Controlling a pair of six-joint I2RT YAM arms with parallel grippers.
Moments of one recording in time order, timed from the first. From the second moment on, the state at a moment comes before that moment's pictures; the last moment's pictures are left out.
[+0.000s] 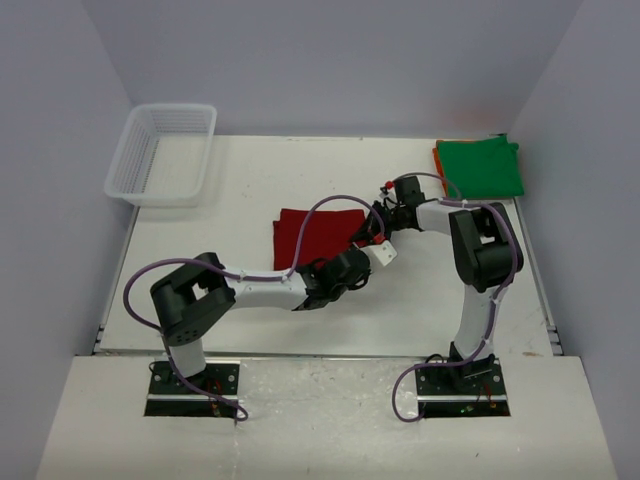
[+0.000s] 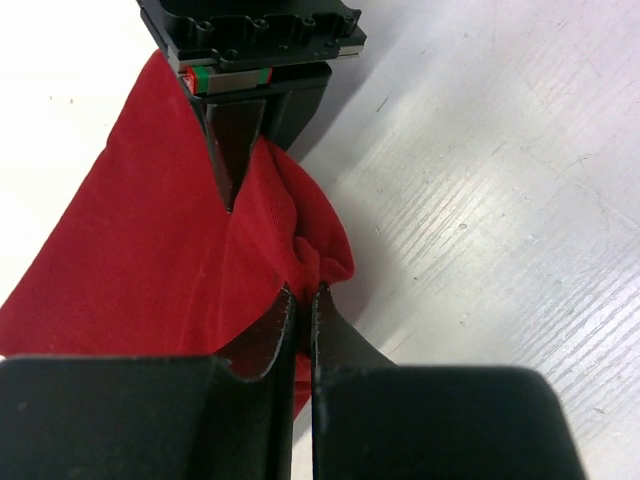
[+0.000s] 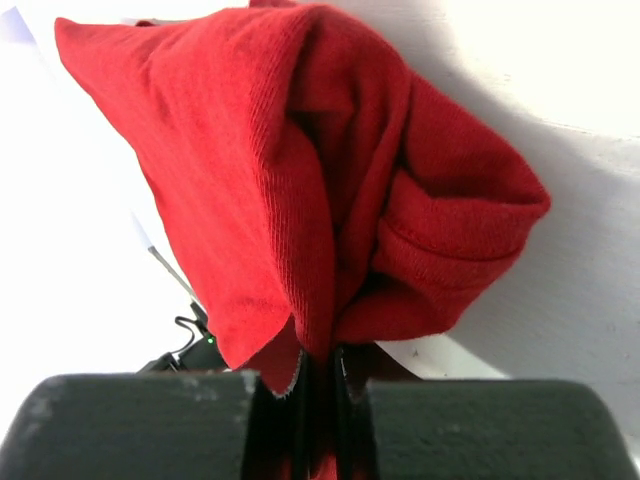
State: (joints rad) left arm -1.10 1.79 1.00 0.19 -0.43 0.17; right arm 0.25 2.01 1.16 -0.19 -0.71 0.73
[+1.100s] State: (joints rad) left arm -1.10 1.18 1.00 -0.30 -0.42 -0.42; right arm 0.28 2.03 1.58 -0.57 -0.30 0.43
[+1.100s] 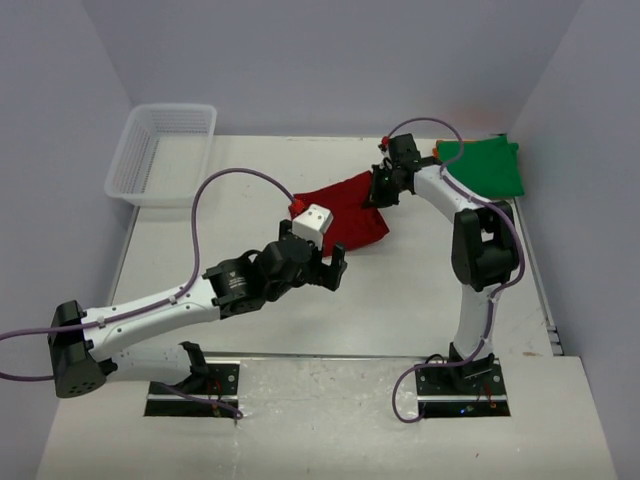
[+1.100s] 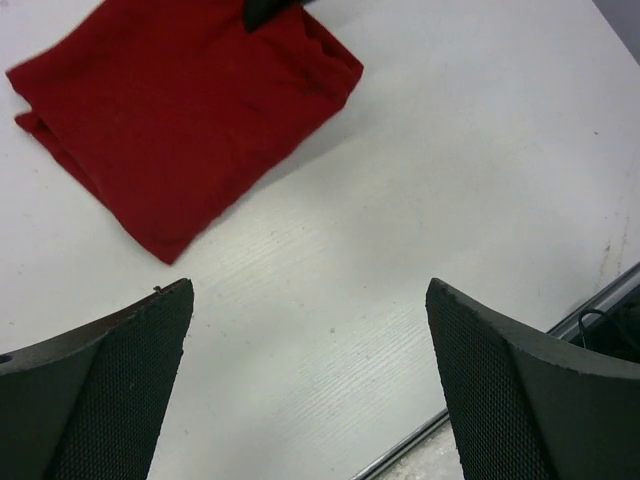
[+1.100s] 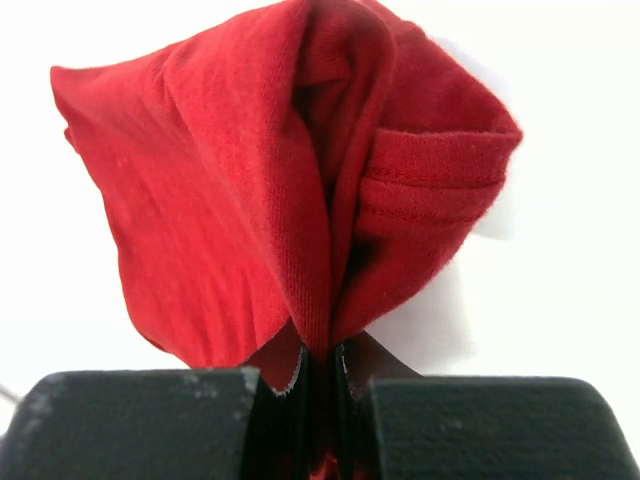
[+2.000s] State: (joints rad) left arm -1.04 1.15 0.86 -0.30 -0.31 -0.43; right arm 0.19 2.24 2.07 -0.89 0.39 0.21
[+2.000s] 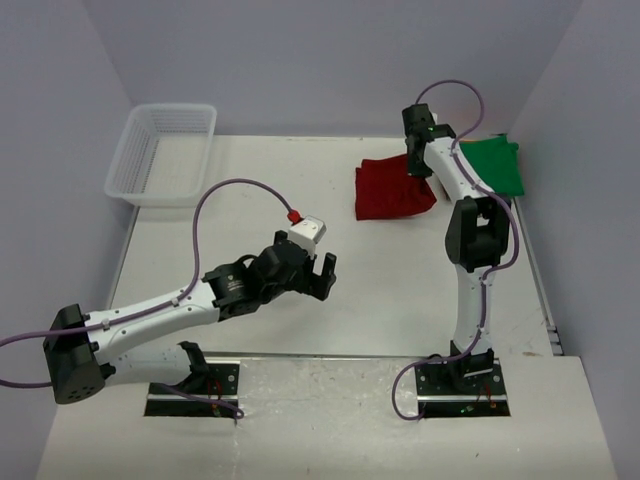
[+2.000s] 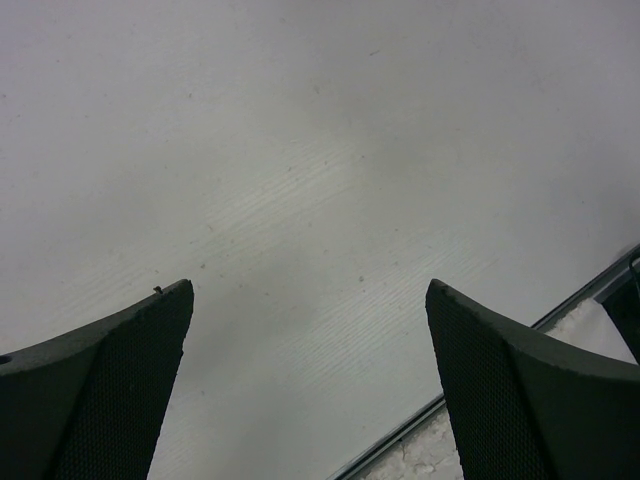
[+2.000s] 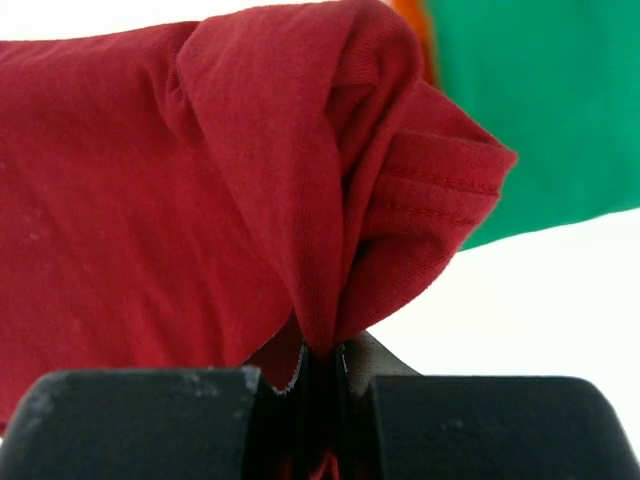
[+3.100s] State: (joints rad) left arm -0.90 1.09 0.79 -0.25 -0.13 -0.38; right arm 0.17 2.13 2.22 -0.87 0.75 -0.01
